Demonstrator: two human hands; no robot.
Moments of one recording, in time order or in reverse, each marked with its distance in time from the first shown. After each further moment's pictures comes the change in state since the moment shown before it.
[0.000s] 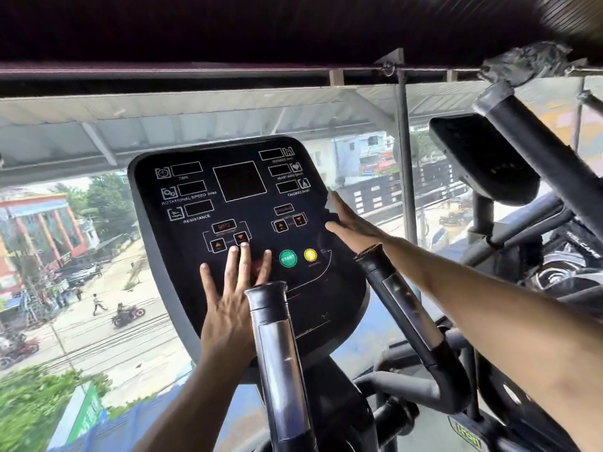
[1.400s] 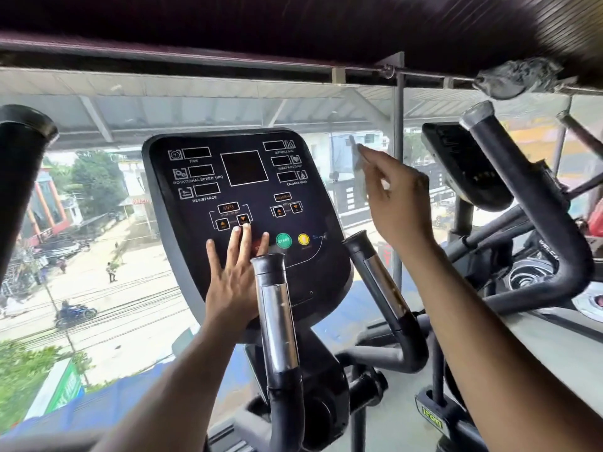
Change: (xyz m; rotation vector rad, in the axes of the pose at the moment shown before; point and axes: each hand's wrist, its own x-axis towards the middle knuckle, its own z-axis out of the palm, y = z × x) left_hand 0.000 0.004 -0.015 -0.105 -0.038 -0.015; right_hand -0.138 -0.135 -0.076 -0.002 0.805 -0.218
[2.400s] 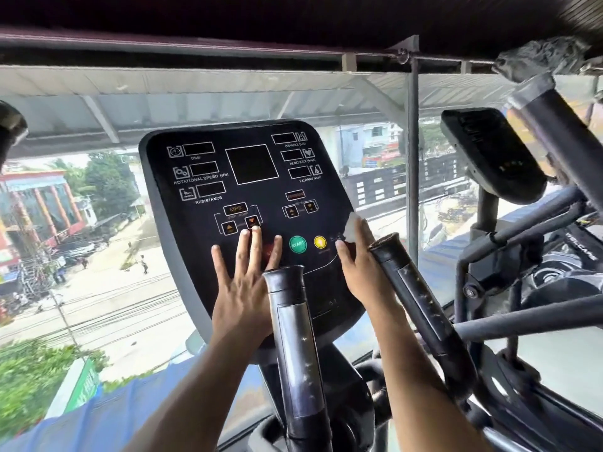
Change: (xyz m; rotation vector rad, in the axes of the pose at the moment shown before) left_hand 0.003 -0.002 0.009 0.063 -0.029 -0.001; right_hand -0.100 0.101 0.142 -0.144 -0.316 0.393
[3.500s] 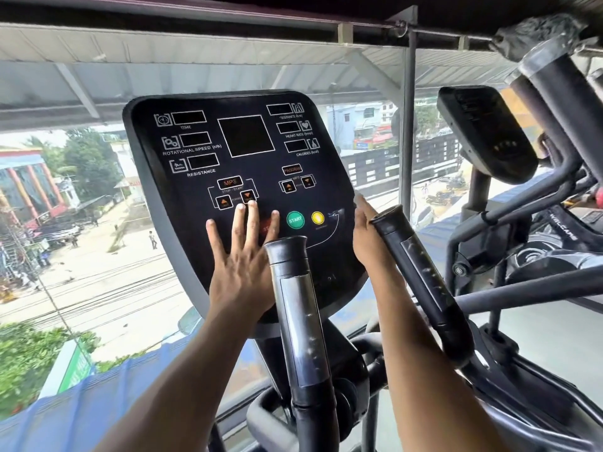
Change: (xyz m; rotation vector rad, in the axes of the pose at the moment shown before) left_hand -0.001 0.002 -0.010 -0.009 -0.054 0.015; right_hand 0.014 0.006 -0.008 -0.012 0.035 0.018
